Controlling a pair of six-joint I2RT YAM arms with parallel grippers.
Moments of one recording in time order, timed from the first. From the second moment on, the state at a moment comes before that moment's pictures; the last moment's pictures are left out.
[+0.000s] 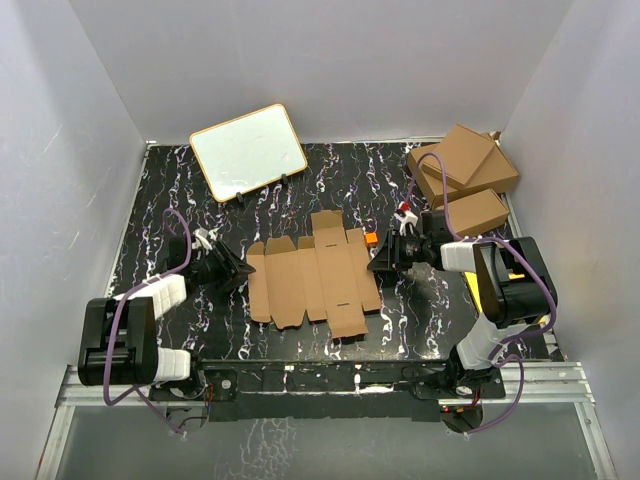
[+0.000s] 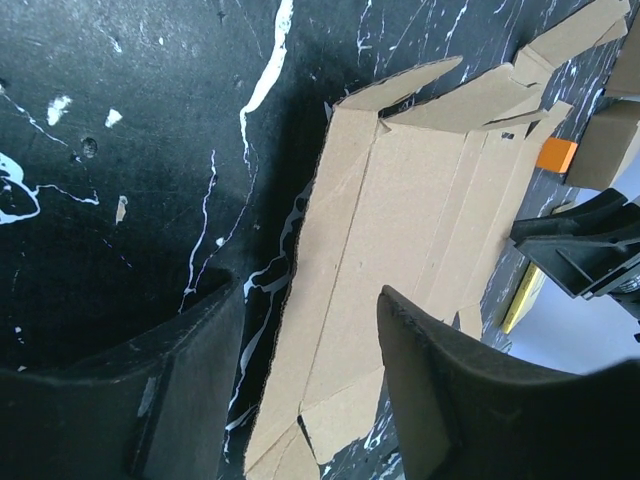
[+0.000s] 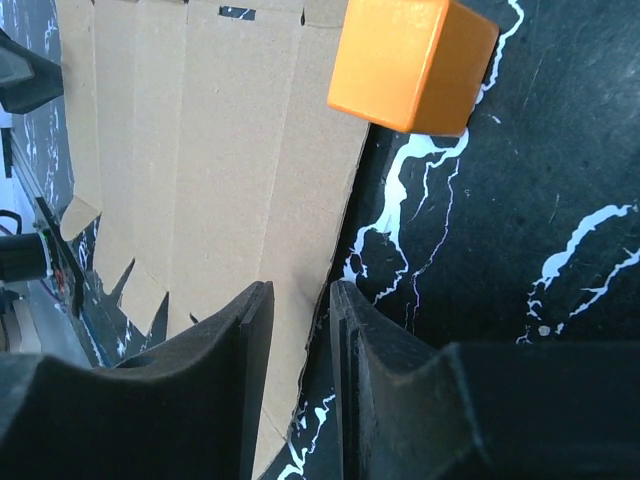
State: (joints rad) left arm 0.02 1.33 0.44 -0.01 0.54 -0.72; right arm 0.11 1.68 0.68 0.13 -0.81 0.26
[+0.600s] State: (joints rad) left arm -0.06 1.35 0.44 0.06 0.56 -0.76; right arm 0.16 1.70 0.69 0.12 -0.81 0.26
